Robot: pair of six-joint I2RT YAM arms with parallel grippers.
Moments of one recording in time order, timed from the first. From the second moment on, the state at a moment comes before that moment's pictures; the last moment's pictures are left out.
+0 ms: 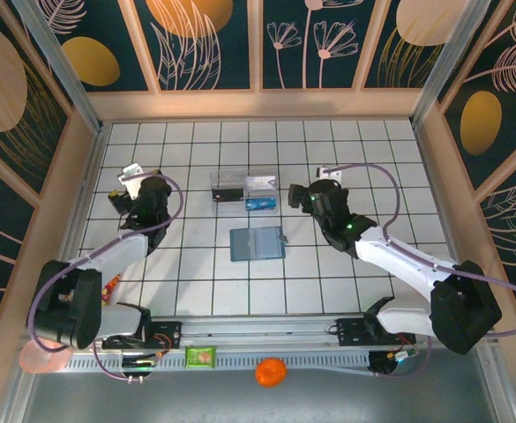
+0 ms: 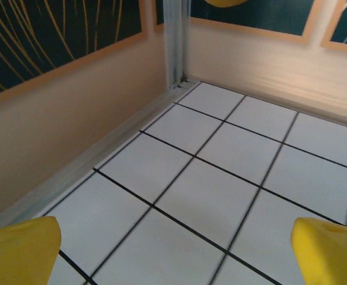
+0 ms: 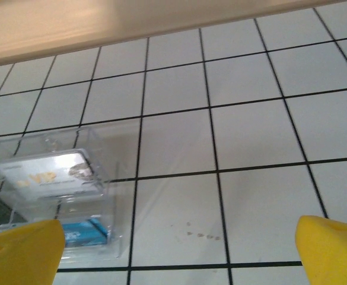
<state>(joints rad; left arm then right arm) -0.25 1.34 0.58 0.34 -0.81 -0.32 0.64 1.23 0.73 -0.05 0.45 0.48</state>
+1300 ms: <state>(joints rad) -0.04 1.52 0.21 1.18 -0.33 -0.10 -0.06 1.29 0.27 0.78 0.23 0.20</state>
